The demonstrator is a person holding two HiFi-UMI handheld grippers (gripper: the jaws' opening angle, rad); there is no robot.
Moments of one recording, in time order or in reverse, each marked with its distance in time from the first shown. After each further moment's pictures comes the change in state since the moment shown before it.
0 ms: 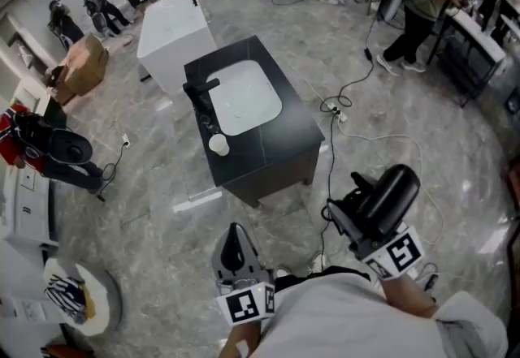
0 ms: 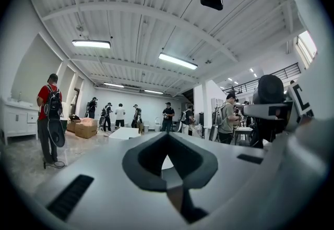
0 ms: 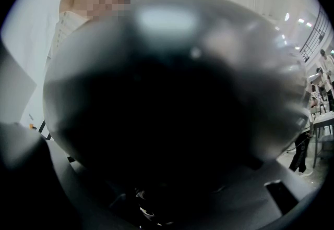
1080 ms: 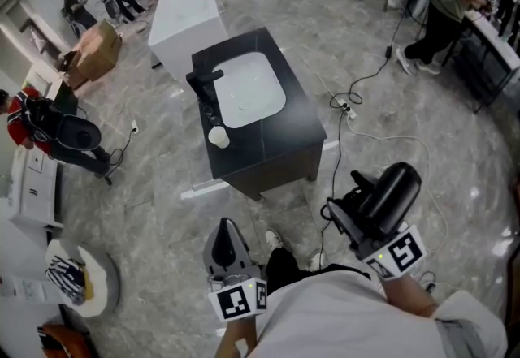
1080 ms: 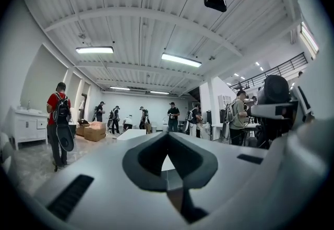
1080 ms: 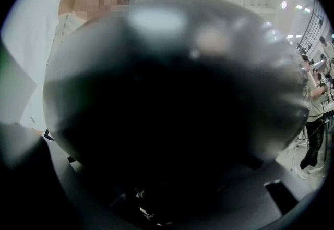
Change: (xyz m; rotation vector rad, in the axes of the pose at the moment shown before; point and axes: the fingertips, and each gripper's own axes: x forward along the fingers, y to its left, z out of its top) left arm 0.006 -0.015 0.001 0.039 -0.009 0.094; right arm -0.009 -0.031 -0.010 0.046 -0.008 0.084
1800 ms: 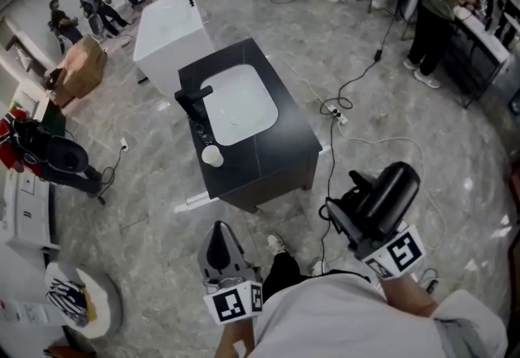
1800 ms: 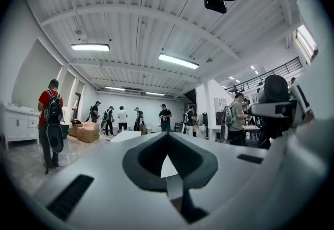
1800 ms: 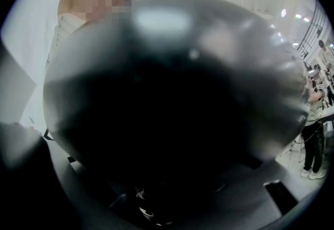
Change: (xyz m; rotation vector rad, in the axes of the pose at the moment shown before) left arm 0.052 0.016 0.001 -0.009 -0.016 -0.061; right arm 0.034 -0.023 0.003 -0.013 -0.003 -0.073
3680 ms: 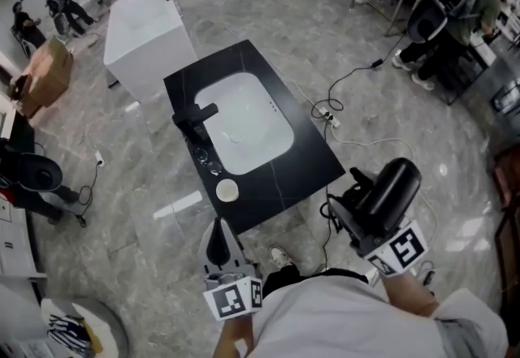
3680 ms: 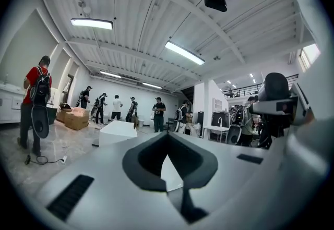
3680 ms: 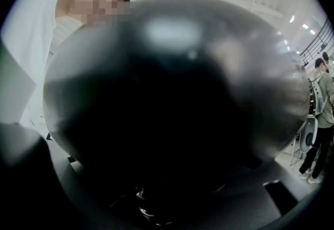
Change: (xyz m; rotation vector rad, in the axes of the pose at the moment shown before) left arm 0.178 0.119 -0.041 -0.106 0.069 -0.104; right arm 0.187 -0.021 -0.045 -0.065 0.127 -0.096
